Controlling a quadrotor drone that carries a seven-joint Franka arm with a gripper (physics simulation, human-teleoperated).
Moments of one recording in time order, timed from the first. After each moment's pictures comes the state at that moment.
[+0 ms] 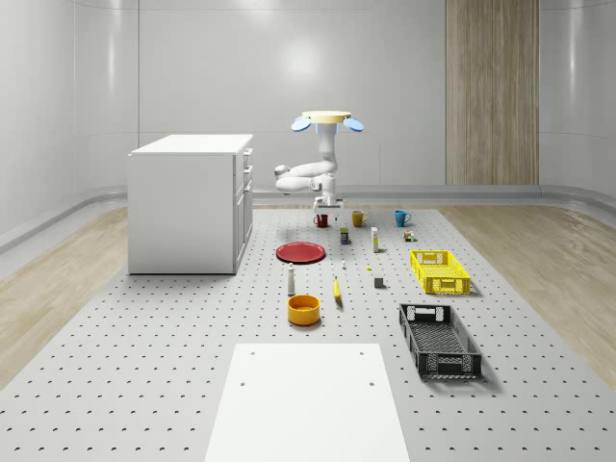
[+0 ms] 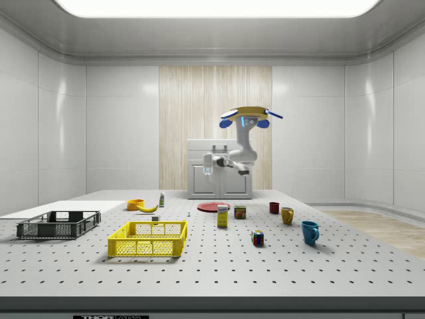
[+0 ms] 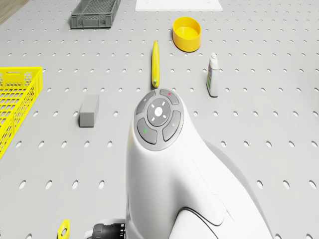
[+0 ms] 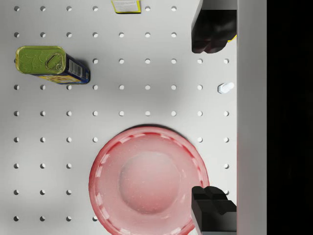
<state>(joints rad) -1.12 -1.32 1.34 -2.88 -1.86 1.39 1.65</state>
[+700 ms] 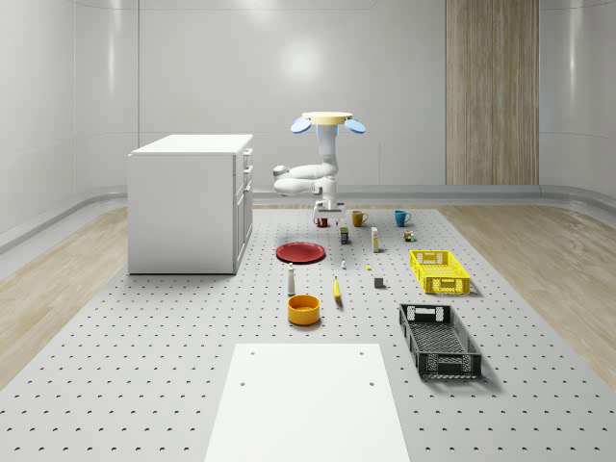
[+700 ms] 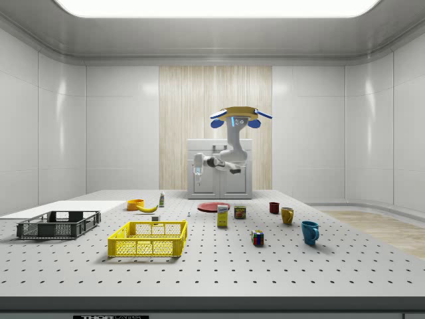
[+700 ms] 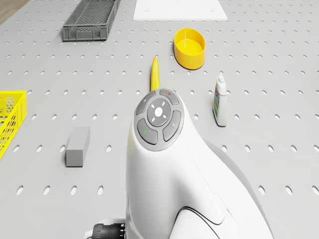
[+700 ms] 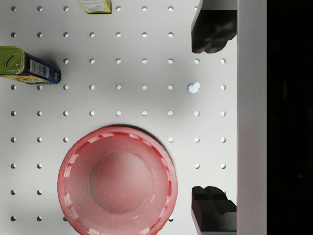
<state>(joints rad) -1.14 -1.37 1.35 -2.88 -1.84 1.43 1.66</state>
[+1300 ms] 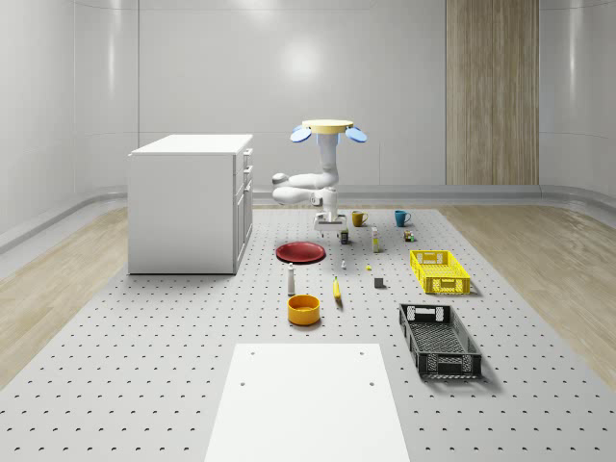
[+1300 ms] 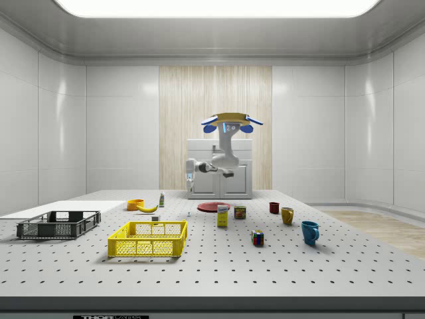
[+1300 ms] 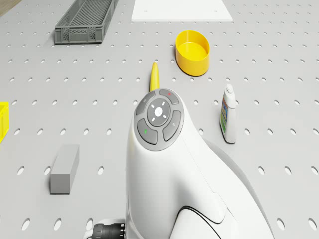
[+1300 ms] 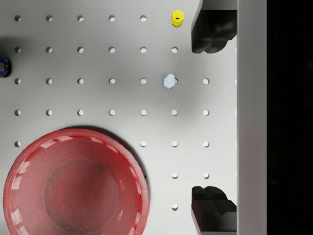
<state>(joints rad) -1.14 -1.40 1.35 -2.88 -1.82 1.47 1.67</state>
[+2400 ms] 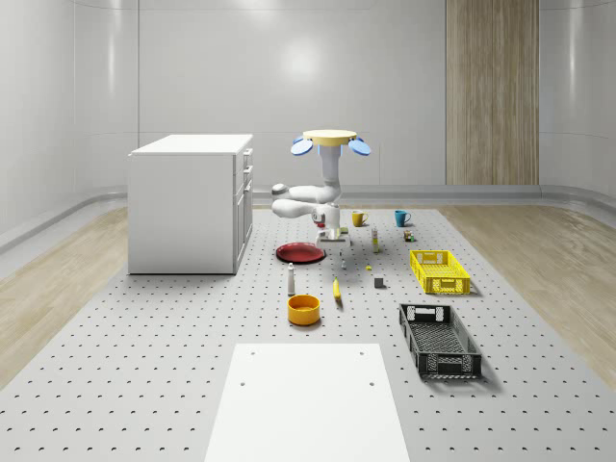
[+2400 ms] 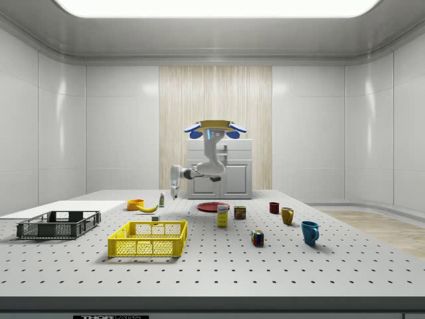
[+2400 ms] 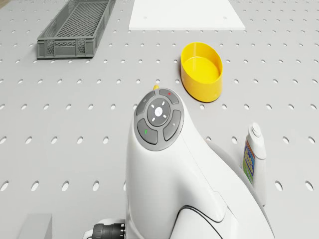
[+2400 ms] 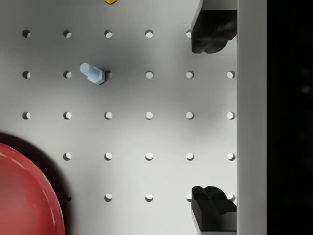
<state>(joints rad) -1.16 -1.45 1.36 -2.87 -1.80 1.51 1.68</state>
